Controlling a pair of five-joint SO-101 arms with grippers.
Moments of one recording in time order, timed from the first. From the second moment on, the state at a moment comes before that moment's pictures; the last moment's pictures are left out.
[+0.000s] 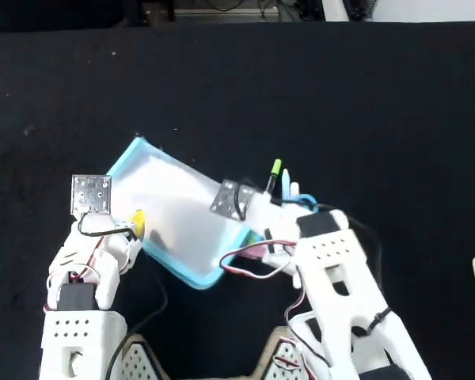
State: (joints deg) left arm -7.6 -84.5 92.4 39.2 -3.6; right arm -13.3 -37.8 62.0 62.1 49.5
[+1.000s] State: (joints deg) left arm -7.6 -84.5 92.4 39.2 -3.6; right arm -40.0 -38.1 27.6 70.8 30.1
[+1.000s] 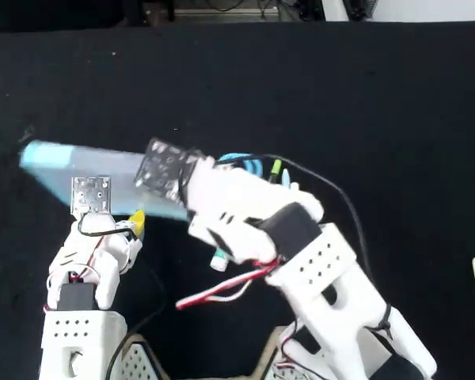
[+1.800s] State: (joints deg) left arm -7.5 -84.5 92.4 39.2 -3.6; right arm -34.9 -80.3 79.8 50.9 35.6
